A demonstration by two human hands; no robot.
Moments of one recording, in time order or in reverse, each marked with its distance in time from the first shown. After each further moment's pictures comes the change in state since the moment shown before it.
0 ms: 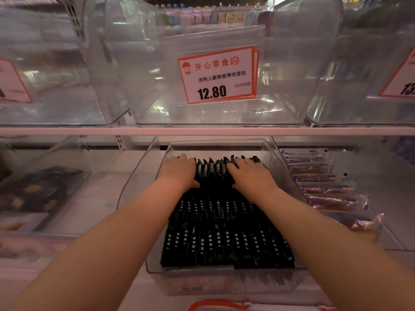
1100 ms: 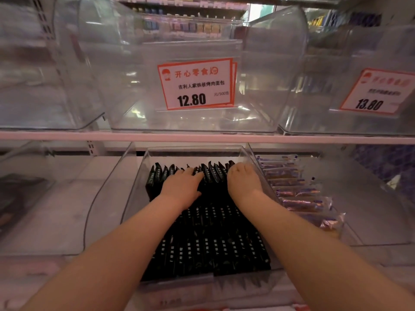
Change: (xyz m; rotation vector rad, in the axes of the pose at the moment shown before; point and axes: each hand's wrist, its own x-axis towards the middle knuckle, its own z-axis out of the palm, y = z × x) left_hand 0.005 0.043 0.018 -0.255 0.083 0.219; right_hand -0.007 0.011 -0.013 -0.380 -0.251 0.229
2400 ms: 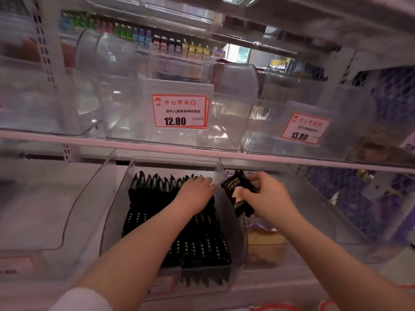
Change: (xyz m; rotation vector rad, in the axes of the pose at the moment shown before) left_hand 0.016 0.078 -0.009 0.137 0.233 0.285; right_hand -0.124 0.082 -0.030 1.173 0.288 0.372
